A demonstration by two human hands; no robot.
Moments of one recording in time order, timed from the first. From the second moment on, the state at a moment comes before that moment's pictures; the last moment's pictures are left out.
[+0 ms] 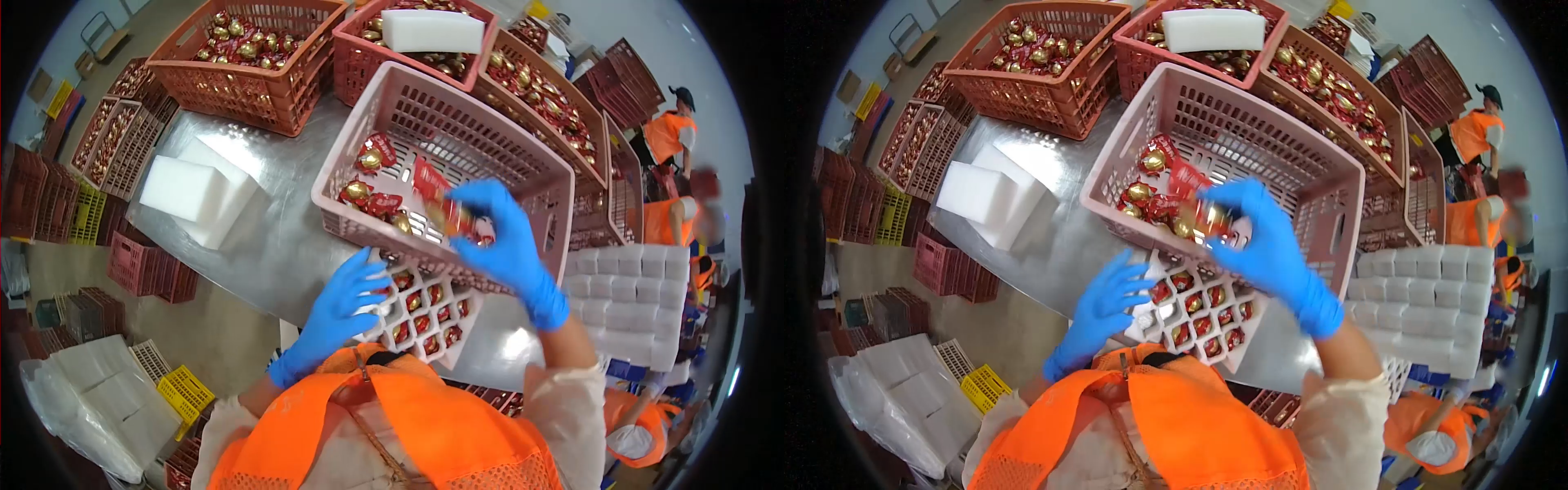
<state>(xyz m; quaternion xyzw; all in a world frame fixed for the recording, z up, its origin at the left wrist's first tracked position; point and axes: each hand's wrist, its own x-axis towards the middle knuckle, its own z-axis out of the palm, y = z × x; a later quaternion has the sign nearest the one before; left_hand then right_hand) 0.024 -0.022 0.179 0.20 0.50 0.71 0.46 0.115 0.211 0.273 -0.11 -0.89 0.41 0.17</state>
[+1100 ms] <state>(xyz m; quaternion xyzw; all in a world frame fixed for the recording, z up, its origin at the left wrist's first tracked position) 0.095 -0.028 0.171 0.37 0.43 0.64 0.52 0.262 0.093 0.193 -0.19 -0.32 0.91 0.21</state>
